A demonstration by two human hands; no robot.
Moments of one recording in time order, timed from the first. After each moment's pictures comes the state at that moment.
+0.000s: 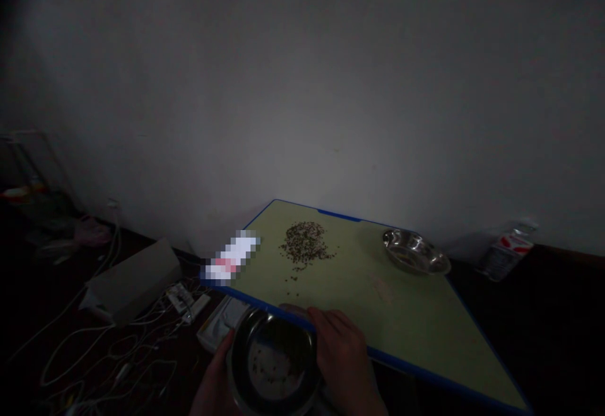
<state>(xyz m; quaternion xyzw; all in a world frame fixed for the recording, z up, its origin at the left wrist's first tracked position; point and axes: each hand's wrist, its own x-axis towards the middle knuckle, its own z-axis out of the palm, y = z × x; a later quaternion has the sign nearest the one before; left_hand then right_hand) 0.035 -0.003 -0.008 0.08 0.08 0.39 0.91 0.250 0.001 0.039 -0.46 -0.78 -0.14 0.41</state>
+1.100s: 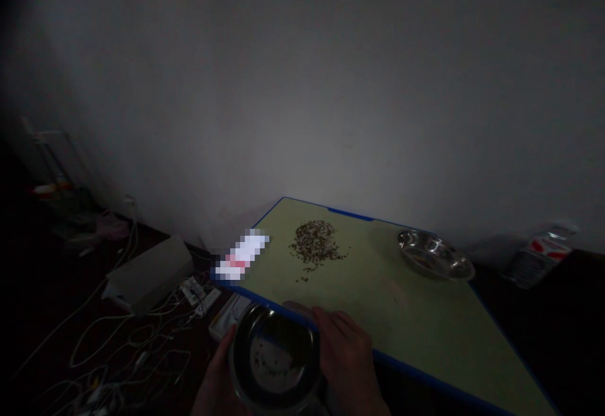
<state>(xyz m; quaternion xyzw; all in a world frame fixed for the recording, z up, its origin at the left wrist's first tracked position) 0.025 0.000 0.010 0.04 0.13 0.42 0.90 0.237 0.007 0.037 -0.44 -0.78 -0.12 0.43</state>
